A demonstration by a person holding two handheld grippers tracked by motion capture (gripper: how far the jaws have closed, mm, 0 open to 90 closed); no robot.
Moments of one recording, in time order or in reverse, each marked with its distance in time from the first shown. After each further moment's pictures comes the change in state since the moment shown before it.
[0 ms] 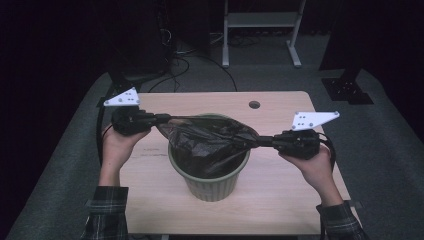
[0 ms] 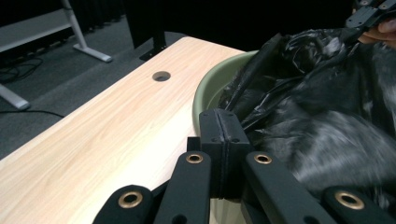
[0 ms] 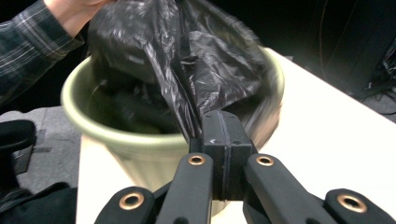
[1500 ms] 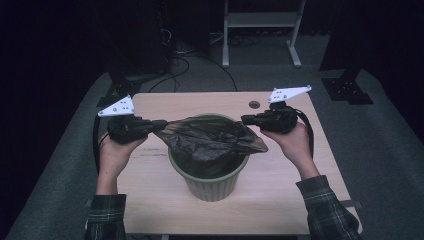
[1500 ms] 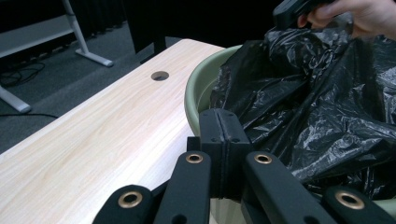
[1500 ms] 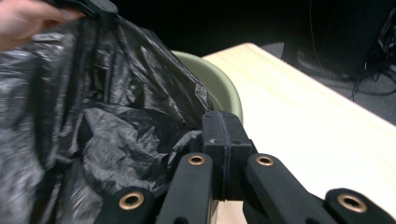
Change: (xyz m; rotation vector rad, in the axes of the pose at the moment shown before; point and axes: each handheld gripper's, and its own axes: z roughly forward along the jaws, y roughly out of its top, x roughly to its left) left arm -0.009 -0.010 -0.001 -0.018 -0.013 0.012; right arm -0.042 0.038 0.048 0.029 -0.036 0.082
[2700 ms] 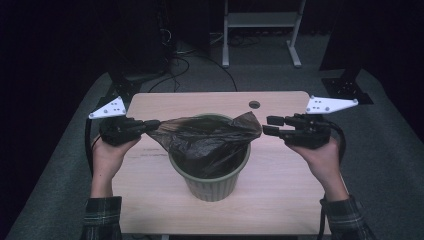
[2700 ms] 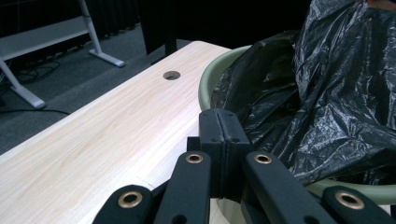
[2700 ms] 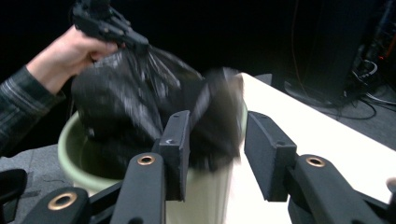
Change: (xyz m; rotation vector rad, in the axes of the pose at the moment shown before) left arm 0.002 -0.007 -0.015 -0.018 0.045 -0.024; right arm 0.030 -0.010 -0.067 -0.145 -0.030 0.004
